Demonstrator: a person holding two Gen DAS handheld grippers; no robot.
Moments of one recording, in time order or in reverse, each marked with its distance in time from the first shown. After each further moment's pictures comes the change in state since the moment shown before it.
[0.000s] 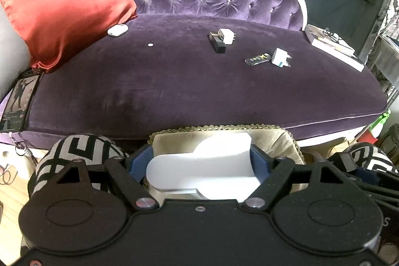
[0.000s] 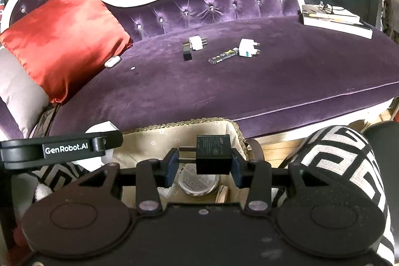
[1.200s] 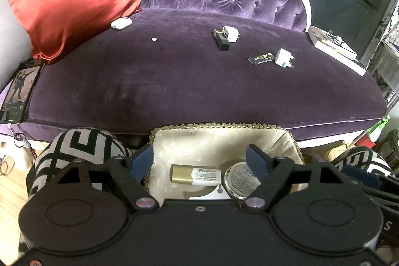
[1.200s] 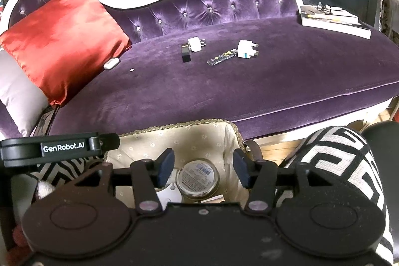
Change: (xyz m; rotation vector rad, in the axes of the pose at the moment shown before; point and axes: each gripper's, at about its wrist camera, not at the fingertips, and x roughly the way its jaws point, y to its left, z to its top) left arm 0.001 0.007 0.001 -0.040 0.017 -0.009; right arm -0.001 0.001 0.000 0.003 -0.005 -0.007
